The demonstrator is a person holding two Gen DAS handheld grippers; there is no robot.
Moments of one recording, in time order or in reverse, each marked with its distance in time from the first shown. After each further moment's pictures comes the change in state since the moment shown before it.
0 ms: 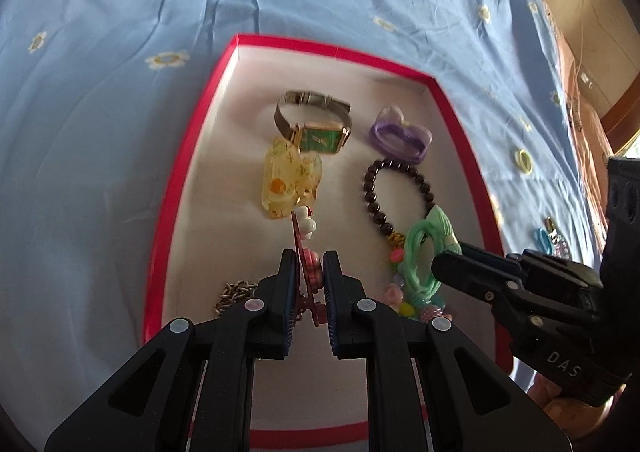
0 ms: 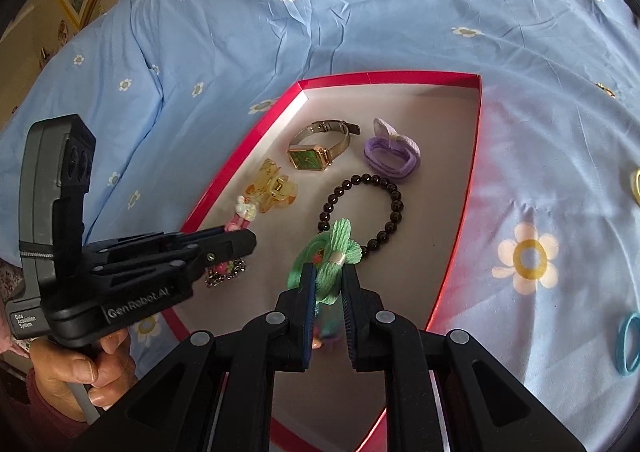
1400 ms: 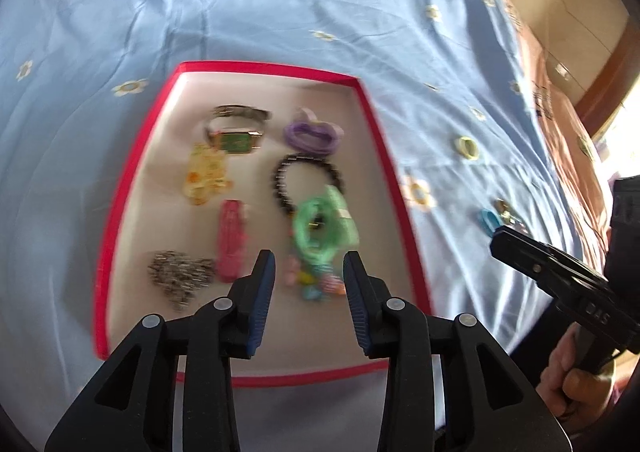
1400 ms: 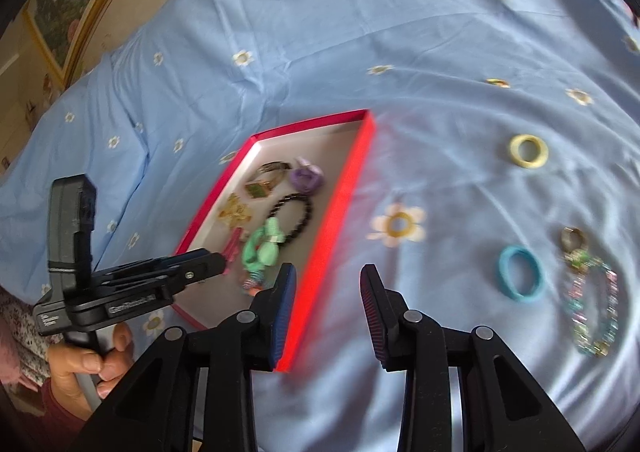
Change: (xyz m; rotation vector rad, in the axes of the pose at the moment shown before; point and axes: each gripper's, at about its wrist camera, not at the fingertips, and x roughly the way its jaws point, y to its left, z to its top) left arm -0.038 -0.059 -0.024 0.077 -0.070 -0.067; right arm -0.102 -0.055 -0.045 0.150 -0.181 -0.080
